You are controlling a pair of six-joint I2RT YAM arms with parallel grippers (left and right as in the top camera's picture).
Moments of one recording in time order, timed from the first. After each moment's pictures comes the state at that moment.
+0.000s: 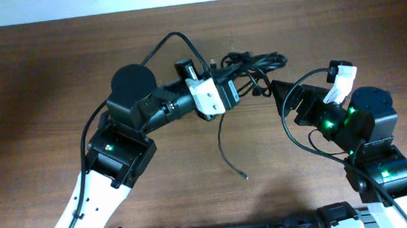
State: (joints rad) left arm -0.57 1.22 1.24 -0.08 0.56 0.61; right arm 0.12 0.80 0.85 -0.46 -0.32 0.58
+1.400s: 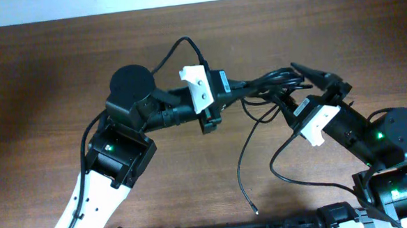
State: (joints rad) left arm -0.57 1.21 1.24 -0.07 0.84 0.18; right arm 0.12 0.70 0.85 -0.12 -0.59 -0.76
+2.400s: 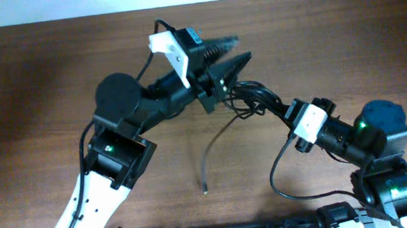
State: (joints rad) left arm -0.57 1.21 1.24 0.18 0.55 -0.26; right arm 0.12 0.71 0.85 -0.47 -0.65 -0.66
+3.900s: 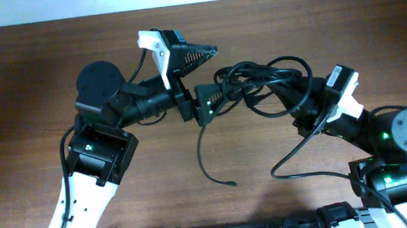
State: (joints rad) left arm -0.43 1.19 1.24 -0.02 0.85 -0.37; right arm 0.12 0.76 0.84 0.18 -0.81 0.06
